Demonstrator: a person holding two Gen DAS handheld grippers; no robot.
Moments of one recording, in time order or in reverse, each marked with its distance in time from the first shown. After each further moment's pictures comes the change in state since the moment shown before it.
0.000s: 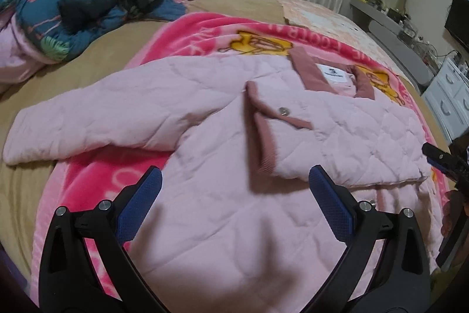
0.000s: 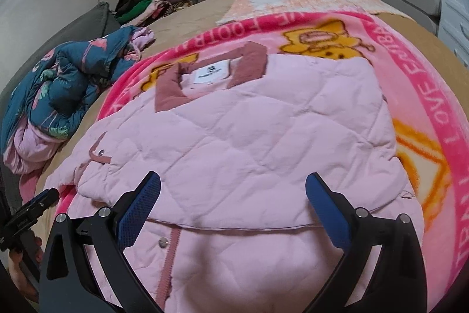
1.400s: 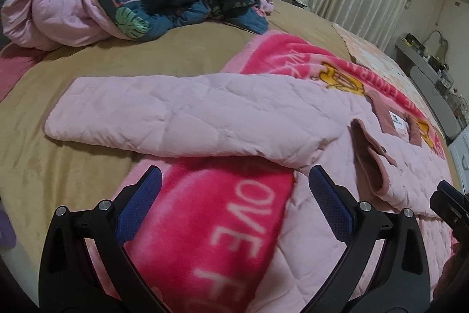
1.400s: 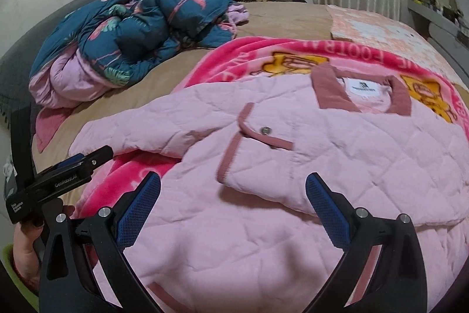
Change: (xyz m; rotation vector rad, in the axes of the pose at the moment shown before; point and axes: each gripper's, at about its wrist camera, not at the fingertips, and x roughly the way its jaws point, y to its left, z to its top) left arm -0.023 0.139 -0.004 -0.221 -0.081 0.133; right arm 0.025 0.246 -0.037 -0.334 0.018 0.117
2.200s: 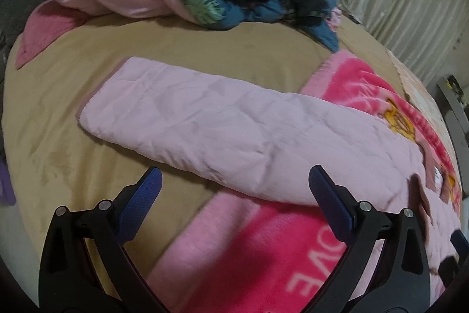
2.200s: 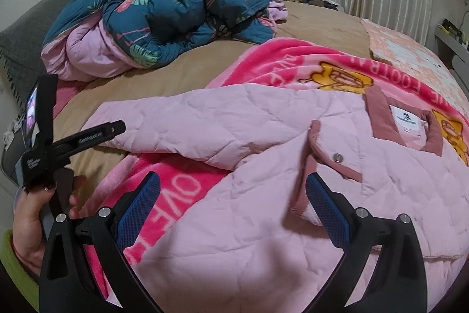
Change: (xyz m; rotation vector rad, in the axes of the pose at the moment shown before) left arm 0.032 0.094 0.032 -0.228 0.037 0.159; right arm 0.042 0.077 0.021 -0.145 0.049 0.048
